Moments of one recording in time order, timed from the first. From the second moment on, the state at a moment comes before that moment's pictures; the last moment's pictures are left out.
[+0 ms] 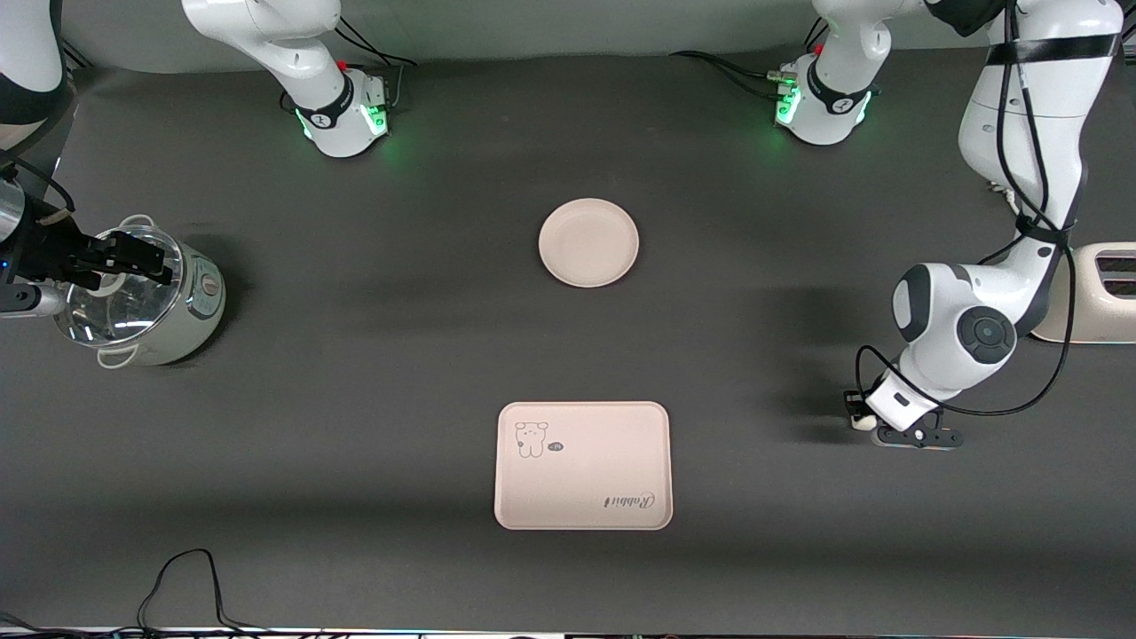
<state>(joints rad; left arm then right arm) 0.06 0.60 -0.08 -1.91 0.08 2.62 -0.01 0.02 0.03 -0.06 -1.62 0.01 1.59 -0.07</state>
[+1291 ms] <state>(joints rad) -0.01 0.09 -0.74 -1.85 -0.01 1.96 -0.79 0.02 0.03 -0.06 -1.62 0.01 1.59 -0.07</state>
